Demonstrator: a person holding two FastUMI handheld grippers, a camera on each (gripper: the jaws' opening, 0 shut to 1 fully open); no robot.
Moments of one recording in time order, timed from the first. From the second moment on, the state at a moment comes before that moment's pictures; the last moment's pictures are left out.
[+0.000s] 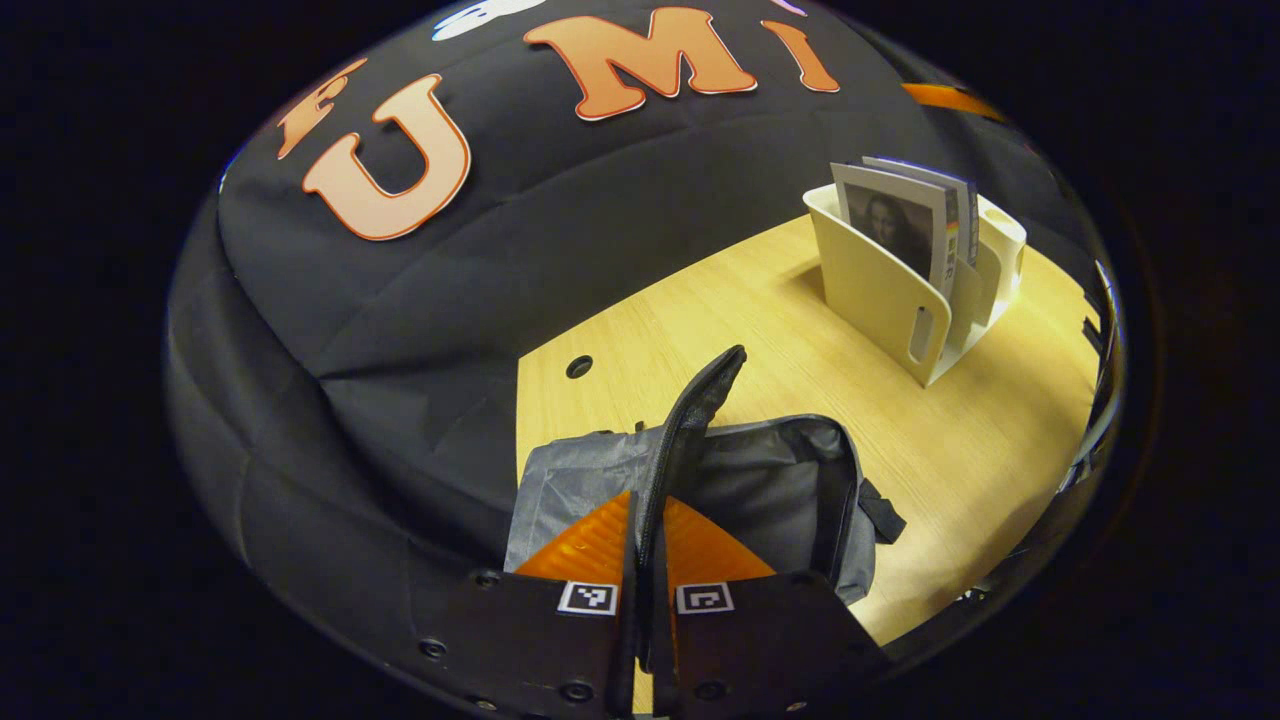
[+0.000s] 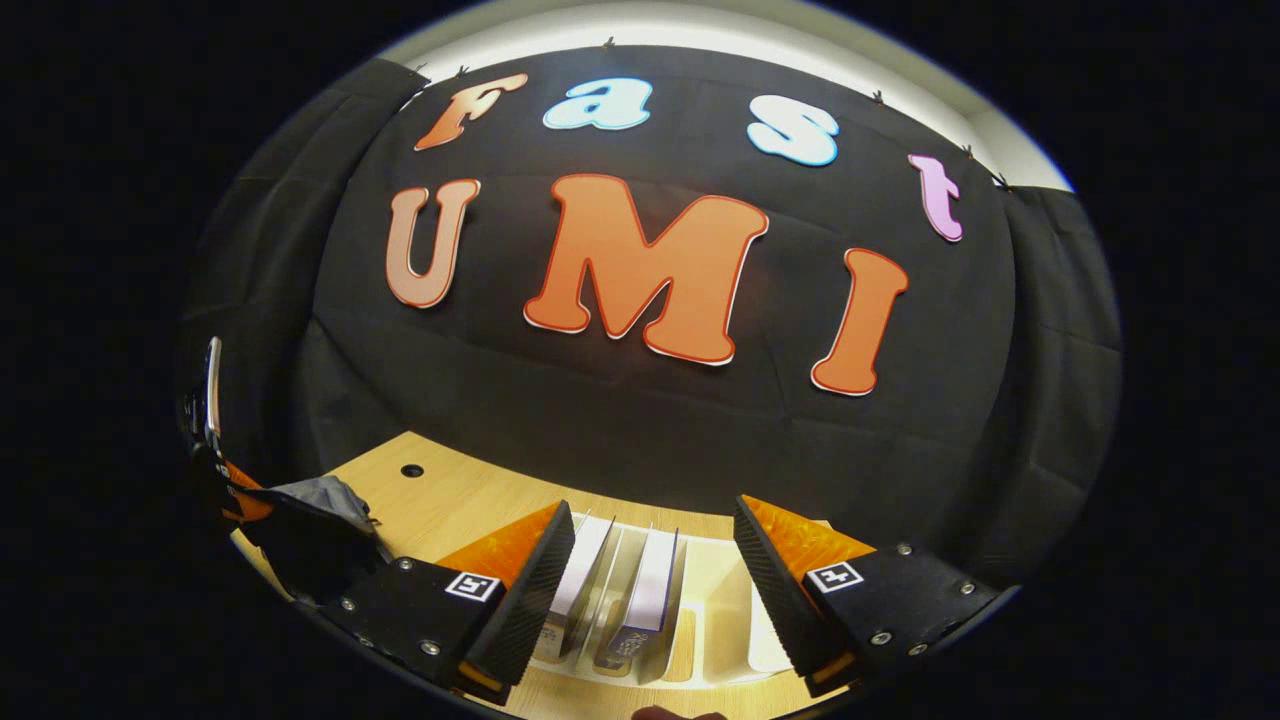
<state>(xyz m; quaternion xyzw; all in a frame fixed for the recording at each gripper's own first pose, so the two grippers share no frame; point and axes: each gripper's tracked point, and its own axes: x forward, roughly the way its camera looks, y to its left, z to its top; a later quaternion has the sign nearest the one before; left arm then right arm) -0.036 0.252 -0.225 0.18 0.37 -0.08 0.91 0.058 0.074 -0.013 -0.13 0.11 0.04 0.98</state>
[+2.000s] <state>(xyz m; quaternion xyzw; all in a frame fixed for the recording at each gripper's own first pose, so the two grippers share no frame) -0.041 0.278 -0.196 0.11 0.49 -0.12 0.85 0.095 0.100 -0.158 0.08 0.61 0.00 0.79</state>
